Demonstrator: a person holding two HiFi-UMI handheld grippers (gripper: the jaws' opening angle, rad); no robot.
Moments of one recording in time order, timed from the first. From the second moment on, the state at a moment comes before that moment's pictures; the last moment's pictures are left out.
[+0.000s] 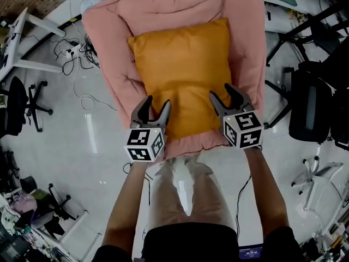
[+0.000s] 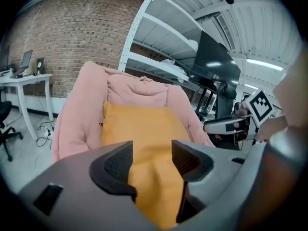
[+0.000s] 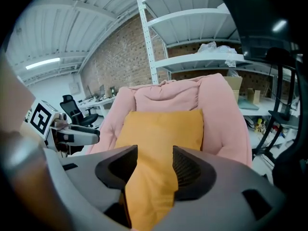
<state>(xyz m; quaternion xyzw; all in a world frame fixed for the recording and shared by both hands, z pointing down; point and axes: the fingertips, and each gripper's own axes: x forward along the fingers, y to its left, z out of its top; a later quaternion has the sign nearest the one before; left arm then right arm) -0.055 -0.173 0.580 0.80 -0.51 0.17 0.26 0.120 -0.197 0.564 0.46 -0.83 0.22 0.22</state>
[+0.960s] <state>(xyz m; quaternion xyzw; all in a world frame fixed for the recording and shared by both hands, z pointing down) -0.074 -0.200 0.681 0.76 -0.53 0.19 0.33 0.139 -0.233 0.665 0.46 -0.80 0.25 0.28</state>
